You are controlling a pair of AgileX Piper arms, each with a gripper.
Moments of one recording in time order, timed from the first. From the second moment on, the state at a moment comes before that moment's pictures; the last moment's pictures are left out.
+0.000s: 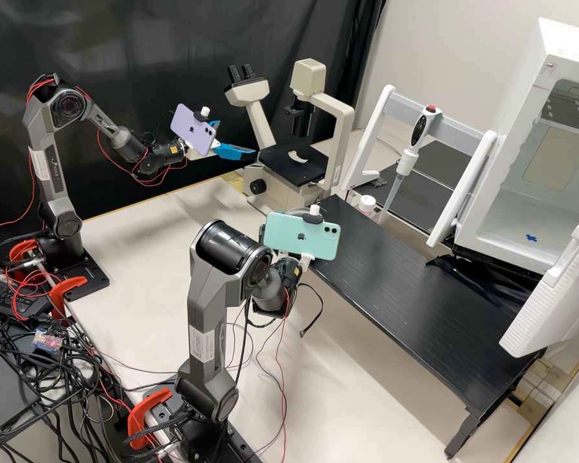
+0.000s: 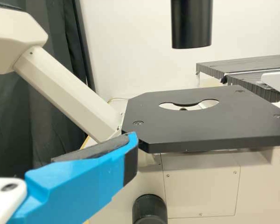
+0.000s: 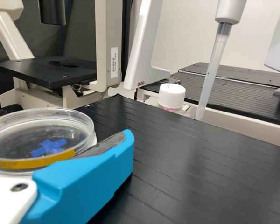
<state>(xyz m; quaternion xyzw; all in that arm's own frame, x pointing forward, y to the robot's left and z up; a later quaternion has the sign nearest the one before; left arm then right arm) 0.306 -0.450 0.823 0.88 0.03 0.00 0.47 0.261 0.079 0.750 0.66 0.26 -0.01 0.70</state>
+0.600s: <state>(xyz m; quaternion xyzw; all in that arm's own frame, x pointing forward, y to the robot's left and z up) 0.306 -0.450 0.823 0.88 0.03 0.00 0.47 0.262 0.078 0.751 0.67 0.26 -0.01 0.70</state>
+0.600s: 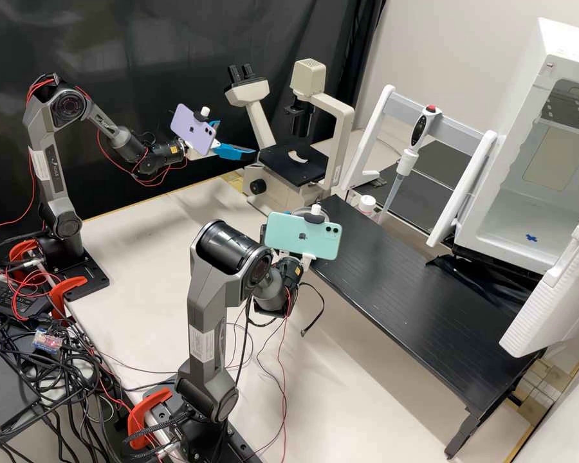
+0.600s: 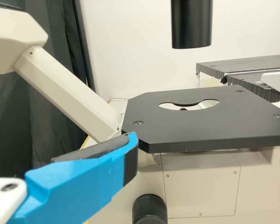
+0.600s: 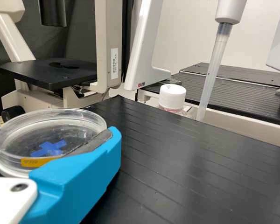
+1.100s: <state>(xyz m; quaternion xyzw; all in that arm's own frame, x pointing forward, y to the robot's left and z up) 0.306 -0.450 0.823 0.88 0.03 0.00 0.47 0.267 0.067 0.768 0.67 0.23 -0.02 0.70</state>
